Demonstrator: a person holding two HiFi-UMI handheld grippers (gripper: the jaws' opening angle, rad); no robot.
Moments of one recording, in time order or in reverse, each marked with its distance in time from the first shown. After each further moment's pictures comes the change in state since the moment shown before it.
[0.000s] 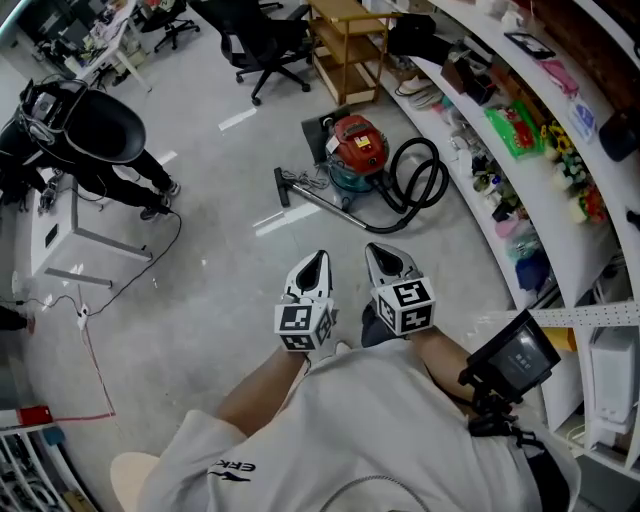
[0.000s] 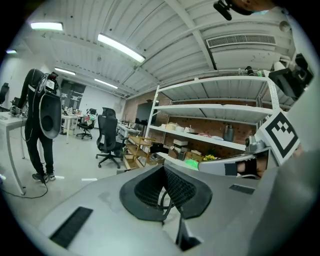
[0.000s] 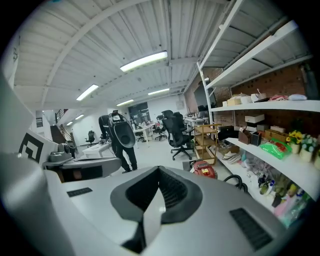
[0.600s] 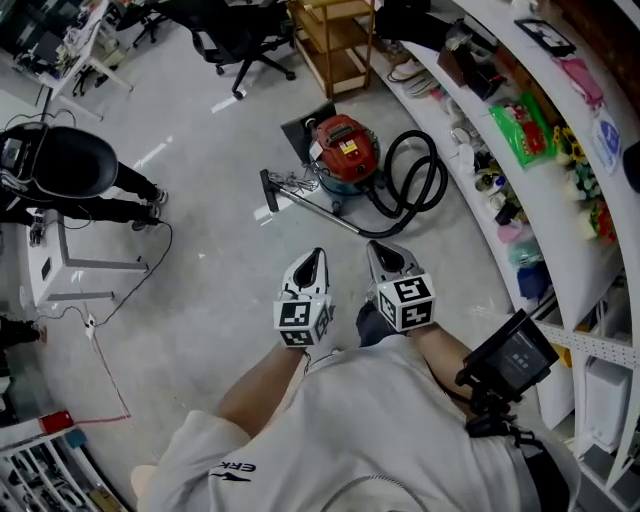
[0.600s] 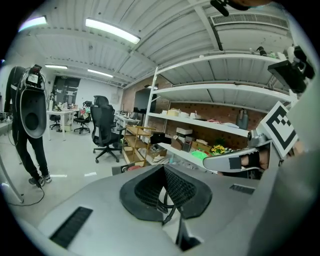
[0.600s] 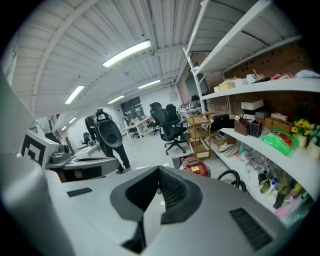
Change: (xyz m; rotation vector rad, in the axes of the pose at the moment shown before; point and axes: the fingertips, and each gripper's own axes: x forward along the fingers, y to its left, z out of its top) left arm 0.194 0.003 -0.005 0.034 0.140 0.023; right arm 0.098 -0.169 0.020 0.094 0.084 -0.005
